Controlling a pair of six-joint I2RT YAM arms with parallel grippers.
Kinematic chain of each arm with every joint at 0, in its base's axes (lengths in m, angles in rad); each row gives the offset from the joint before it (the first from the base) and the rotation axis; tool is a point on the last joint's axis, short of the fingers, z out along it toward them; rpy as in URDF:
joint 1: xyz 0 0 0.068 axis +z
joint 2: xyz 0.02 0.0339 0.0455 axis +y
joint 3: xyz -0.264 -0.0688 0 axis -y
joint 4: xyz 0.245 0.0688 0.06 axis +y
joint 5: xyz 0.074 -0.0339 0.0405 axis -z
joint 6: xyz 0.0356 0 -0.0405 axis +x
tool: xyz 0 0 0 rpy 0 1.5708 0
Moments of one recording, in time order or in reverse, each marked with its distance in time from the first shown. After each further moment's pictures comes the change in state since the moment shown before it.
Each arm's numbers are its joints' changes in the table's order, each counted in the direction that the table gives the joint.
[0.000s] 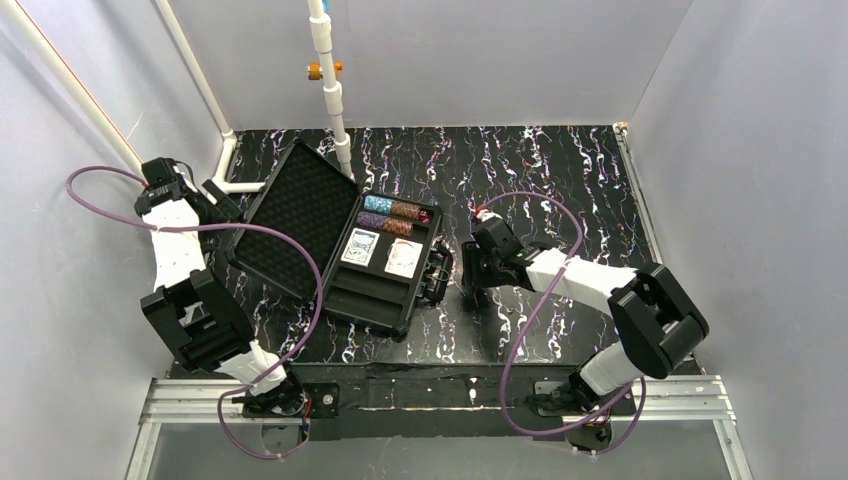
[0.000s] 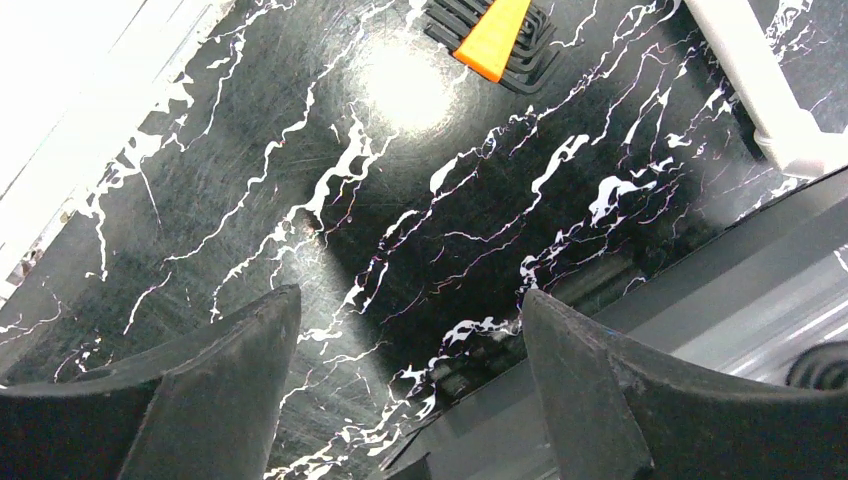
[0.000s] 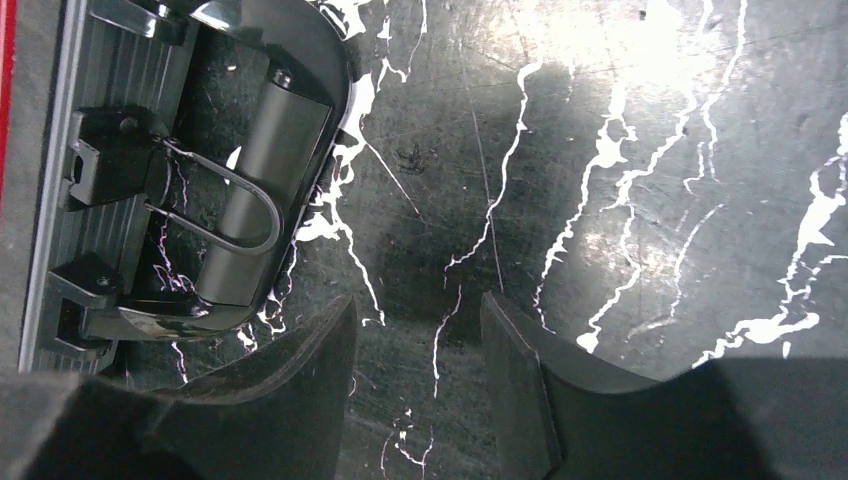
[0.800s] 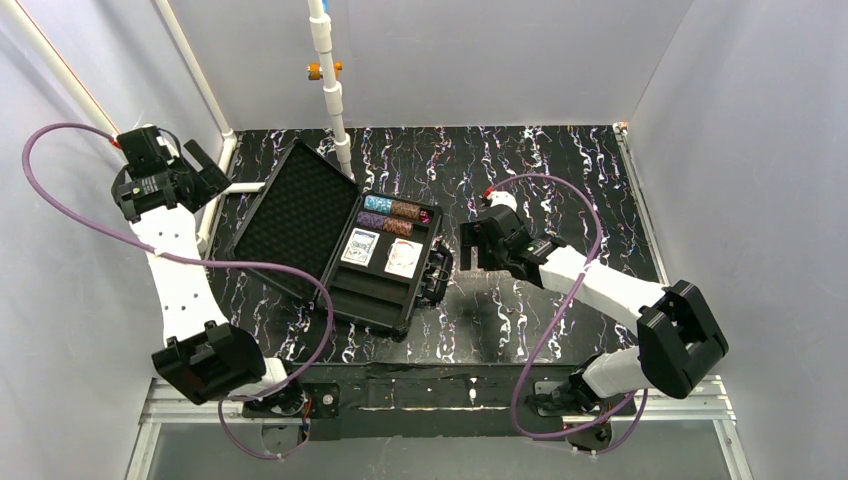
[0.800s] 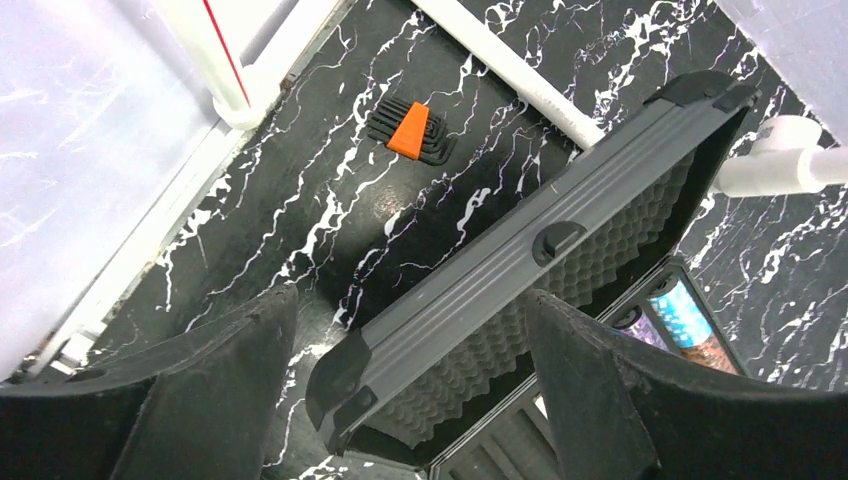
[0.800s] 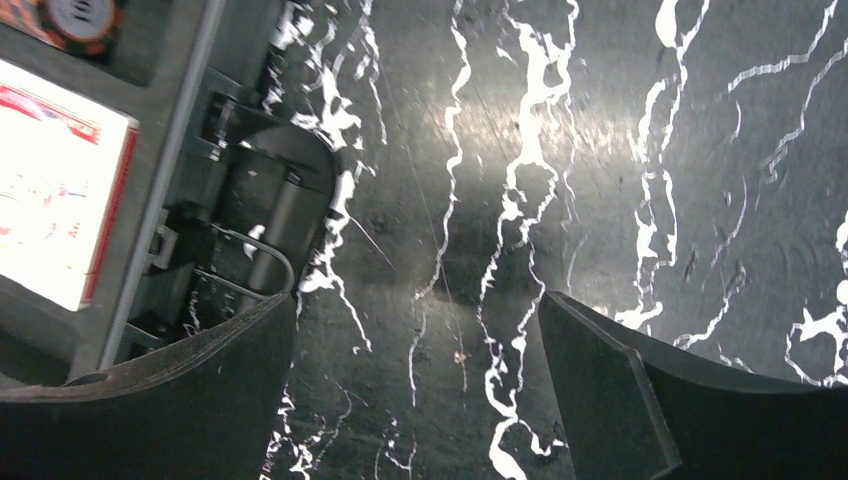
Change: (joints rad) left arm -0.080 -0.196 0.220 0.089 -0.087 0.032; right arm 0.008 -0.098 0.091 0.068 0.177 -0.014
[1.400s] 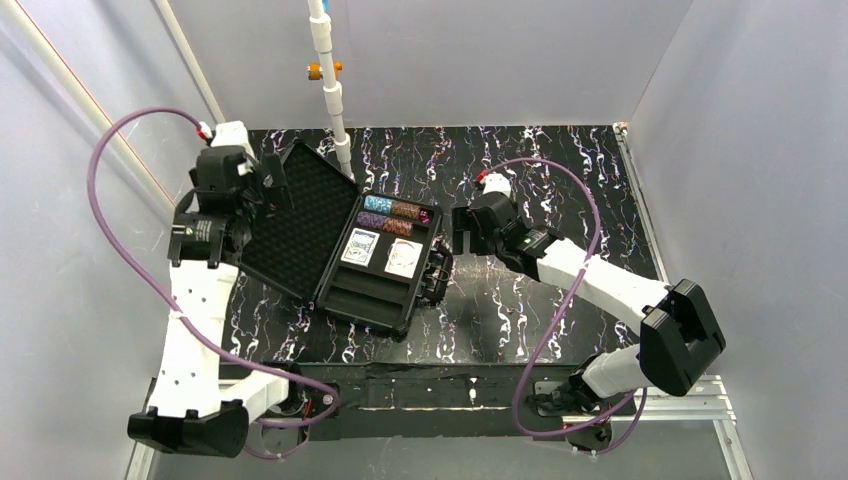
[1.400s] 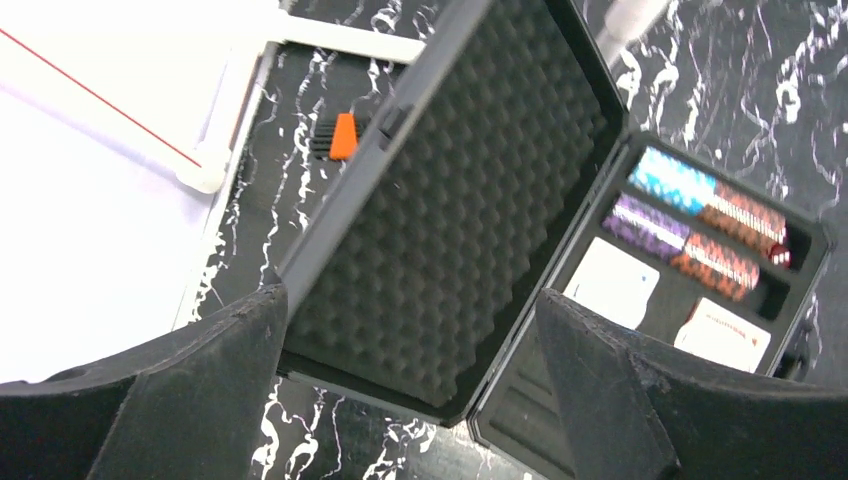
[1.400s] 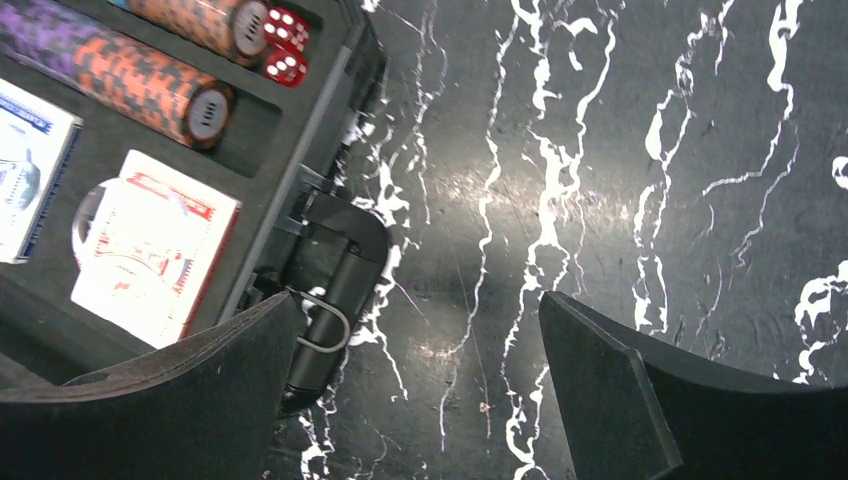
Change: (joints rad) left arm -0.538 -0.295 -0.201 -0.053 -0.316 0.150; right arm 0.044 0.016 0.114 -0.018 0.080 -0.040
